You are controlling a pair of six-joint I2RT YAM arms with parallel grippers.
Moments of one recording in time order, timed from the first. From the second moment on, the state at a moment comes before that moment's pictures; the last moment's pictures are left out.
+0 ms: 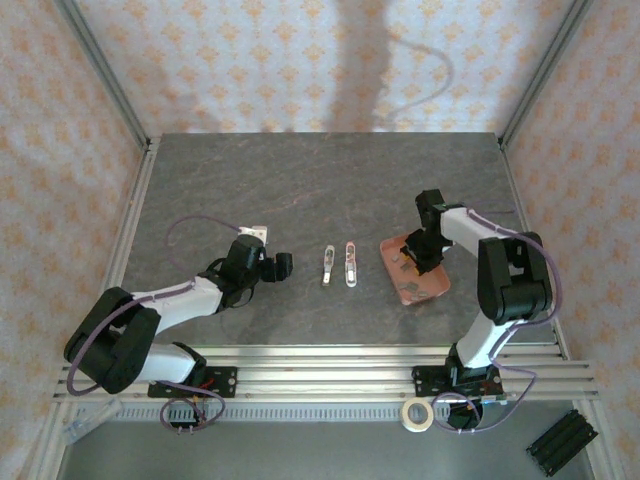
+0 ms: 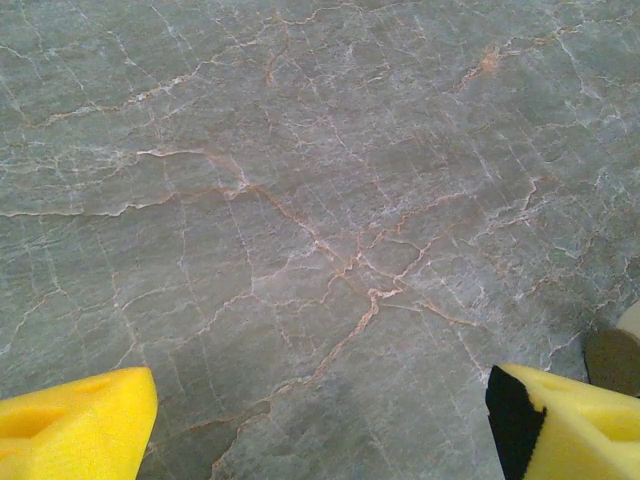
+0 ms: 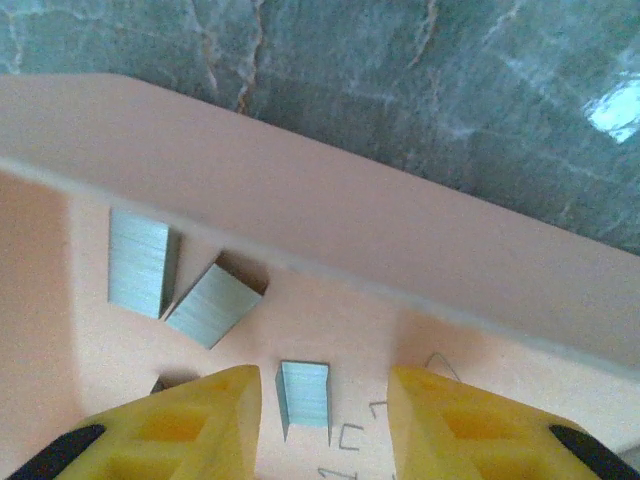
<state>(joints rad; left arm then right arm) -0.47 1.34 0.46 0.15 -0.08 -0.44 0.15 1.70 1.03 -0.80 -0.17 1.10</state>
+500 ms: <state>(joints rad) -0.47 1.34 0.48 0.15 -0.08 -0.44 0.16 1.70 1.03 -0.84 -0.20 1.05</state>
